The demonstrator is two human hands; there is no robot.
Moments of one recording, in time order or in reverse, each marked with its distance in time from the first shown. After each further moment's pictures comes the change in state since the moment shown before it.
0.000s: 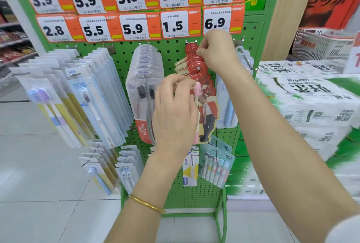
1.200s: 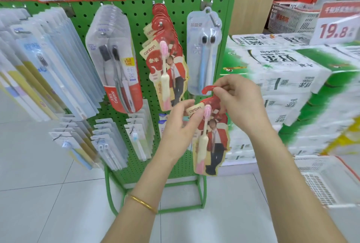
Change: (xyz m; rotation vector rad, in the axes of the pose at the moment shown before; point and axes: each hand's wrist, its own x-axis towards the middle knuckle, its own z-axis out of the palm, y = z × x) left_hand -0.100 0.025 0.026 -0.655 -0.629 -0.505; right_hand -0.193 0.088 -0.028 0.396 -0.009 0.176
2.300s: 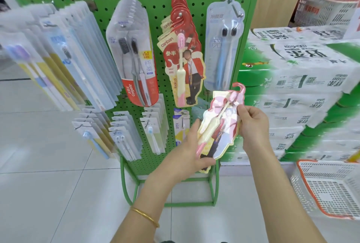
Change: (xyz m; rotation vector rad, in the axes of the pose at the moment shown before) left_hand -0.035 -0.049 -0.012 0.382 -0.389 -0.227; right_hand -0.022 0.082 0.052 0.525 0.214 0.534
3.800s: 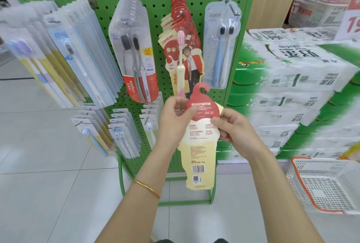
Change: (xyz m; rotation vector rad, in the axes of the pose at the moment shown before) left_hand 0.015 0.028 -0.032 -0.549 0.564 0.040; right_hand -0.031 -0.003 -0.006 0.046 -0.671 -0.015
